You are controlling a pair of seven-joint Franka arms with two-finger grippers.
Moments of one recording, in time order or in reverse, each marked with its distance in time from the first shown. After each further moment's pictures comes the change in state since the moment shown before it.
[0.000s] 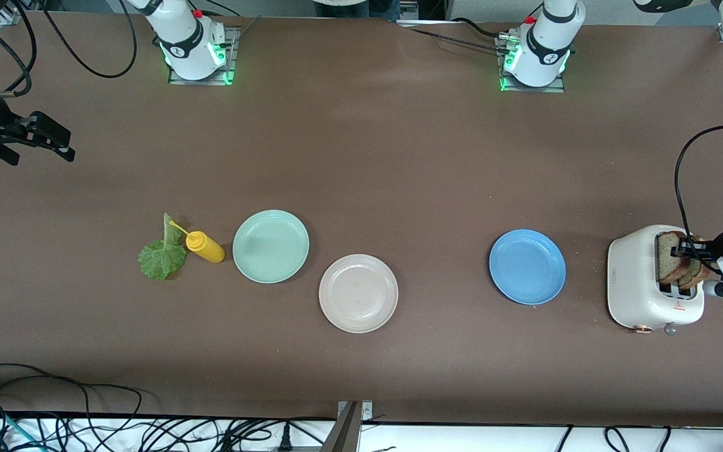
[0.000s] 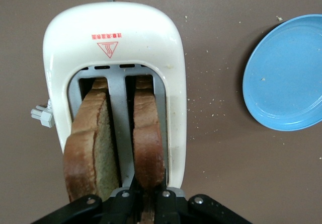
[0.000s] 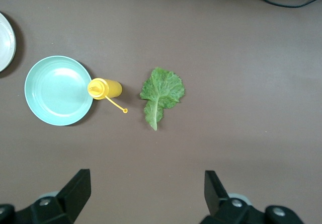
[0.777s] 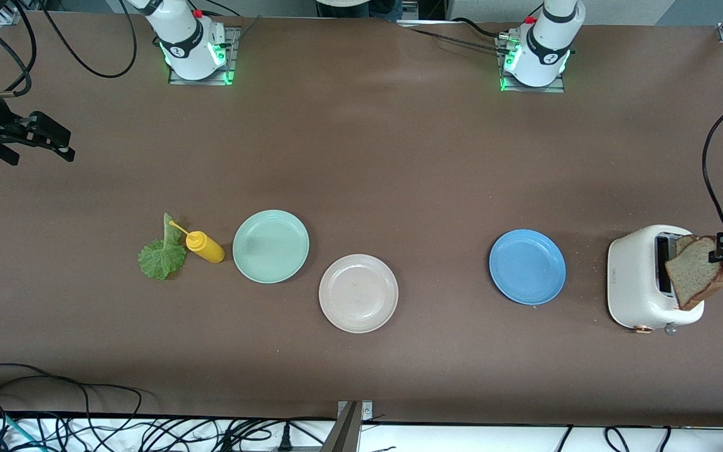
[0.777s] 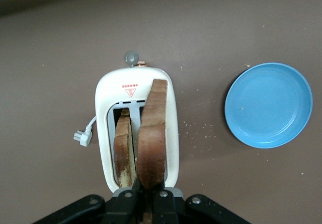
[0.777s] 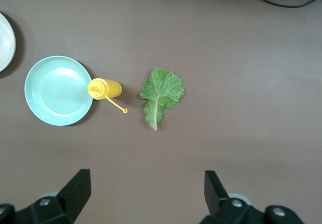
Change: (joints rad) left arm -0.024 -0.121 -0.017 0.087 -0.001 -0.006 -0.023; right arm 0.000 0.000 0.000 0.000 0.000 0.000 0.000
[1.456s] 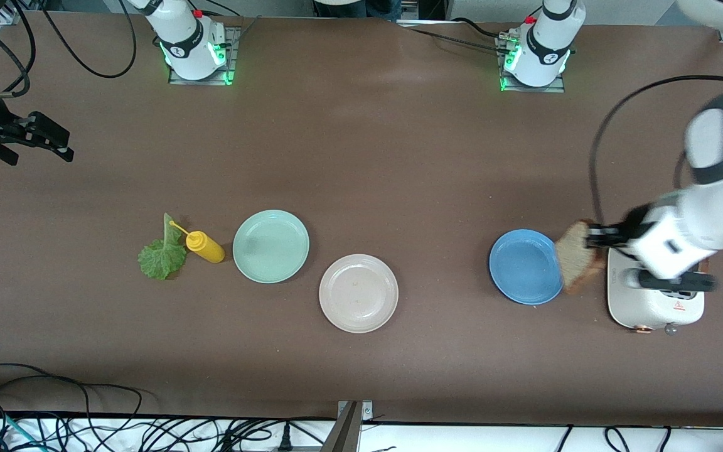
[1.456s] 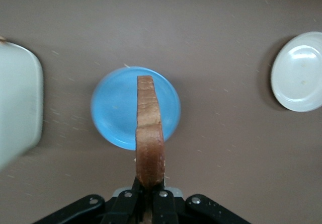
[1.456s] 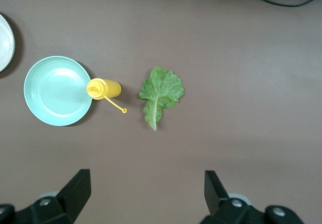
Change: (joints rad) left arm -0.338 -0.012 -0.013 -0.027 -0.194 -0.106 -0.579; right arm 0.000 0.001 -0.003 0.000 0.000 0.000 0.000
